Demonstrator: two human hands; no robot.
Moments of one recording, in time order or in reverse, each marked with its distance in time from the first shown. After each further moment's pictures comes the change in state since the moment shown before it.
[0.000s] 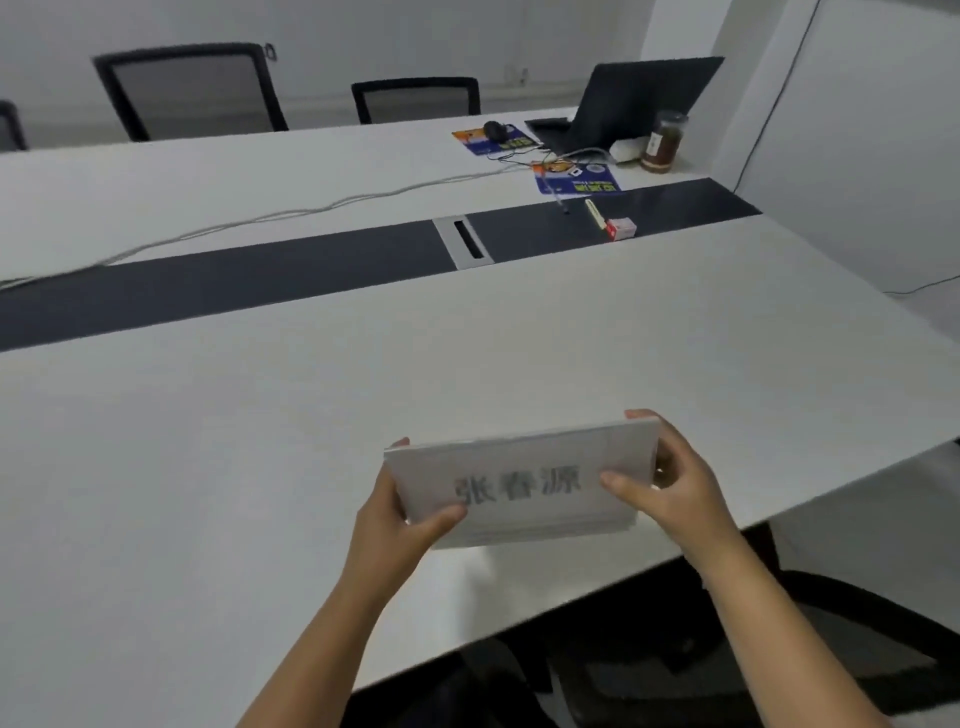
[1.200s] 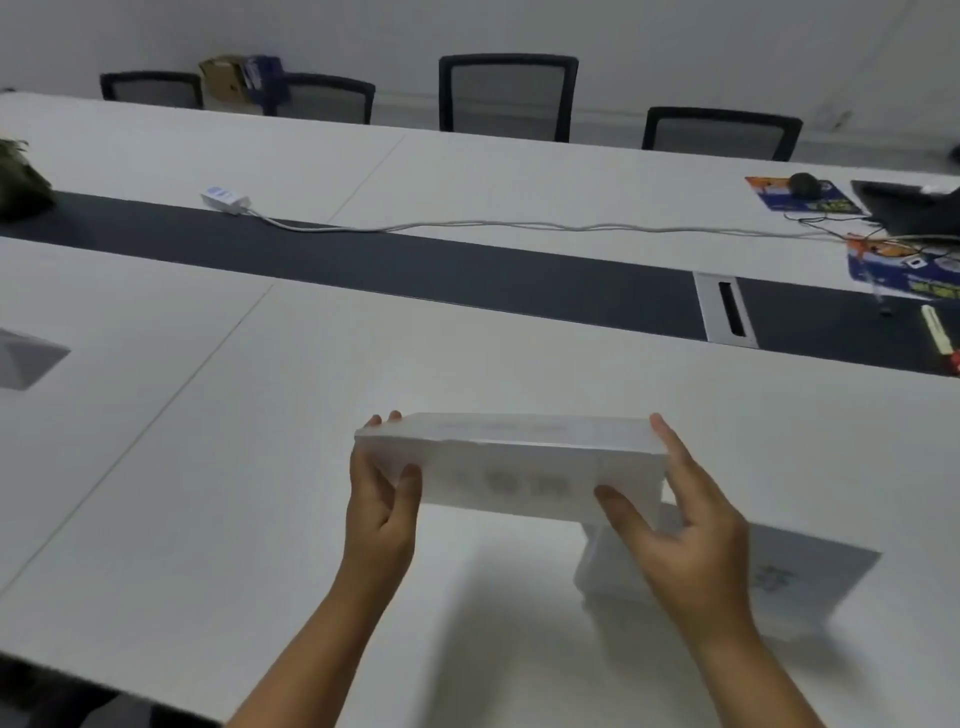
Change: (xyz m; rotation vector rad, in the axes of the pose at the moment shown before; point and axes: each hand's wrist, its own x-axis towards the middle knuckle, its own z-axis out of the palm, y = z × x) left_hand 0.032 -0.023 -0.130 -0.108 0.699 0.217; right_hand 0.086 -0.059 0.184 -0.154 -0.192 -0.458
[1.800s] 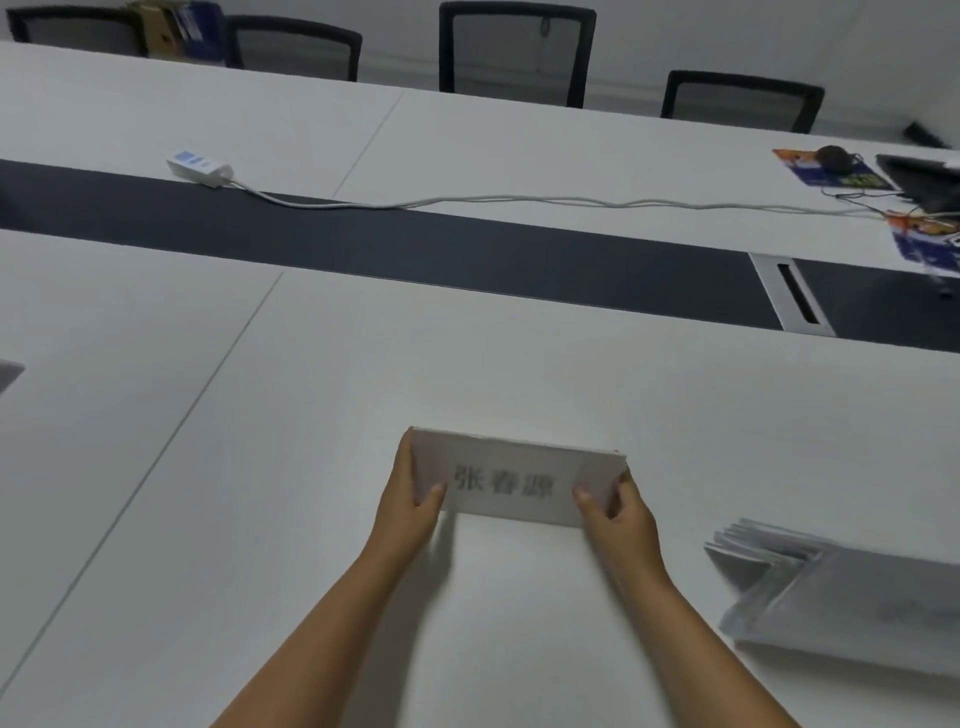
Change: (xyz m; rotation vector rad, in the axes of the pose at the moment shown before) left_hand 0.109 -0.130 -0.086 0.235 -0.316 -0.238; right_hand 0.027 0.065 0.200 0.153 -0.109 0.510
